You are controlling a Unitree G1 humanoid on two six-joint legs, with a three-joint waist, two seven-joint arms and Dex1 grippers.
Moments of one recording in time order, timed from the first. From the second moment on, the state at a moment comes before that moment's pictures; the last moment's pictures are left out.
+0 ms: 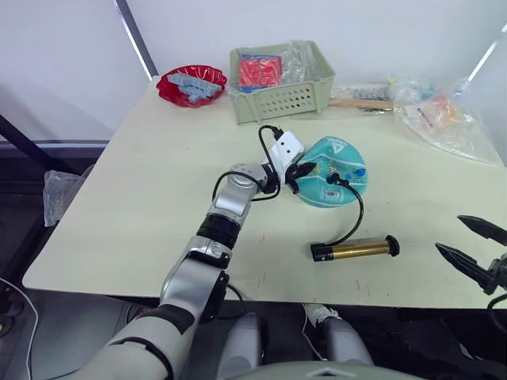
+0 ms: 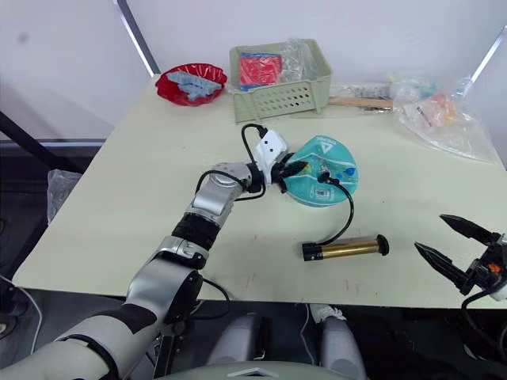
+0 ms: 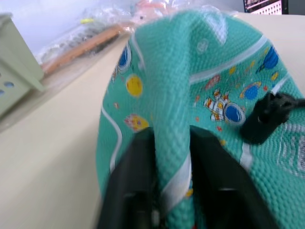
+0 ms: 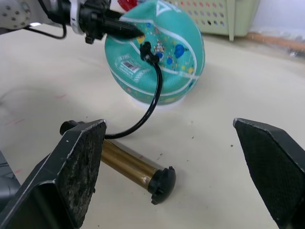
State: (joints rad) left arm -0.86 0.13 -0.16 0.65 0.03 0.11 -0.75; right arm 0.33 -0.61 -0.67 -0.20 0.62 0.18 1.22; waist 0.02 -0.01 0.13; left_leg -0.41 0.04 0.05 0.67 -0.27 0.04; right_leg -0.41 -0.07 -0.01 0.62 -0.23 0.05
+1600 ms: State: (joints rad) left arm -0.01 0.64 0.21 -0.04 -0.38 0.17 -1.07; right arm 0.38 -0.59 -0.58 -0.02 0.67 -0.07 1.29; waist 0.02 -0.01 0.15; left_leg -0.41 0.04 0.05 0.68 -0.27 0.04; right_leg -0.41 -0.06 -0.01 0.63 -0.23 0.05
